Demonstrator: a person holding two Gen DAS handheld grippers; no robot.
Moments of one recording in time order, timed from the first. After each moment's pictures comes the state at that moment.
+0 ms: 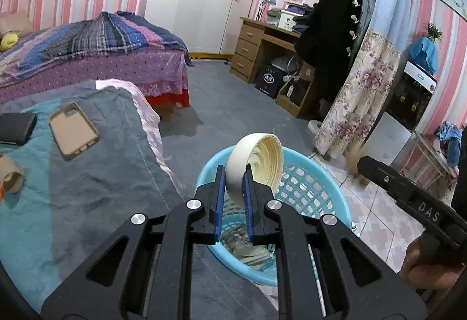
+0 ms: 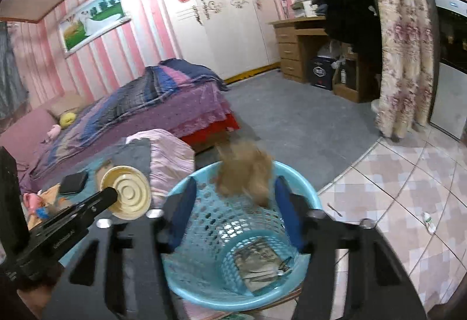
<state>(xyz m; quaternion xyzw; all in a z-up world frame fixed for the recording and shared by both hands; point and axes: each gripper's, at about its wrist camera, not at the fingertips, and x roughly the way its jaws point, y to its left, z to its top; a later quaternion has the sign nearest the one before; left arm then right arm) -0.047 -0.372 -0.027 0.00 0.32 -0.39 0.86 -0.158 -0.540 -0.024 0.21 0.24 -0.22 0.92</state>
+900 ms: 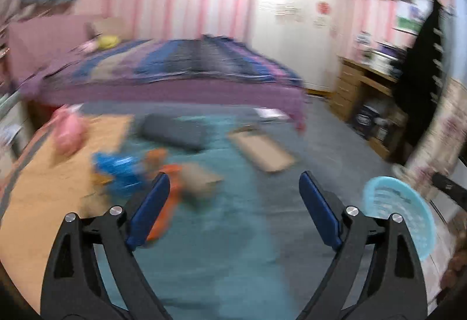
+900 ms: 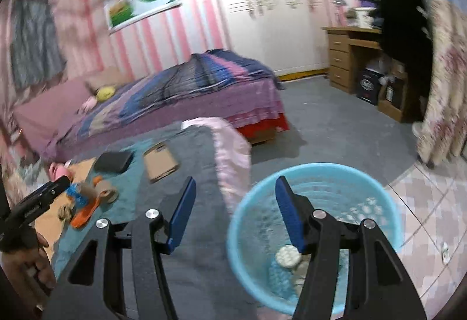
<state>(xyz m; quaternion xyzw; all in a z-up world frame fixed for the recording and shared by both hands) 0.000 -0.132 -0.010 -0.03 0.27 -0.15 0.95 -0.096 -0.447 -0.010 0.15 0.25 -0.11 0.95</state>
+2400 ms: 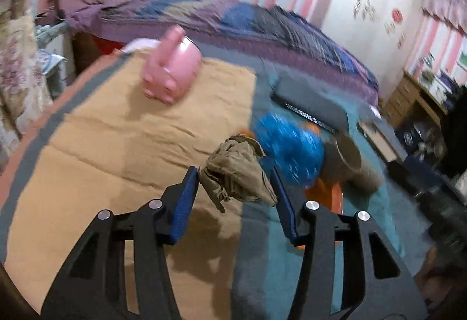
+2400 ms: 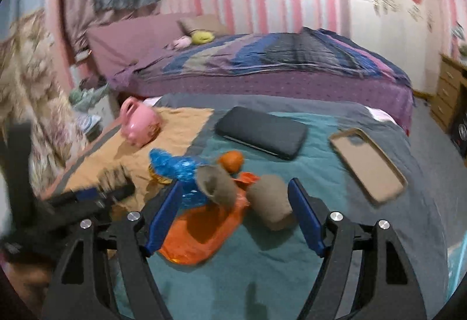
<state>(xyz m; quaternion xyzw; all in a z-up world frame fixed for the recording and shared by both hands) 0.079 0.029 -0.069 -0.11 0.35 -0.03 0.93 0.089 -0.173 -0.046 0.02 0.30 0.10 0.95</state>
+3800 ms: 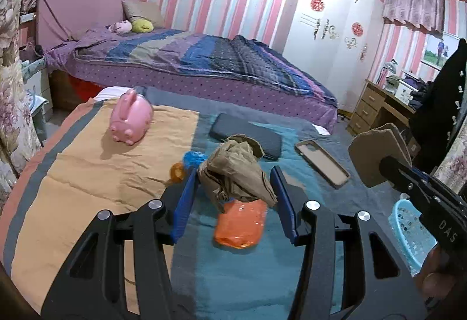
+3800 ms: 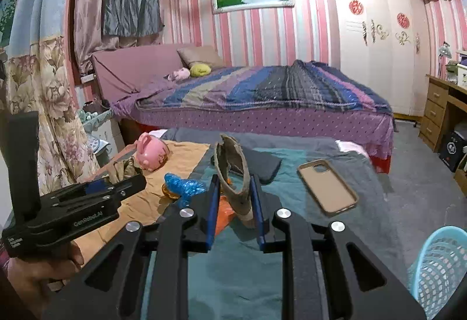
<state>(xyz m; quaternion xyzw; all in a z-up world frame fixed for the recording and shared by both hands) 0.025 -0.019 -0.007 -0.09 0.27 -0.12 0.95 0.001 -0.214 0.017 0.04 0.21 0.09 0.97</state>
